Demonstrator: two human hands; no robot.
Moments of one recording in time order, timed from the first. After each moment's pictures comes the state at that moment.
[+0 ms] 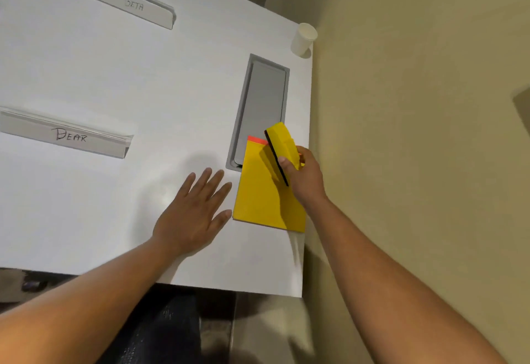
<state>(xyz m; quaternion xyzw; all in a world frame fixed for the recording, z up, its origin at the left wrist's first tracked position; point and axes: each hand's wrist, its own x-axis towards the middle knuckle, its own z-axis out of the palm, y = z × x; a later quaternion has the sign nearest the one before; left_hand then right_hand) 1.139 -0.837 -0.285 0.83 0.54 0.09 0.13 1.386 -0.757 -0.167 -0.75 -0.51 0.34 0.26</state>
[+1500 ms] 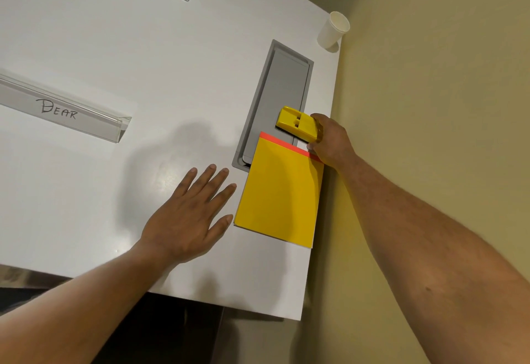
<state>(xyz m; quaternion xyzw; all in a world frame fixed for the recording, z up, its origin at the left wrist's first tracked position) 1.144 -0.839 -0.291 0.82 0.55 0.09 0.12 1.436 -0.624 -0.193 -0.70 -0.69 0.19 0.00</state>
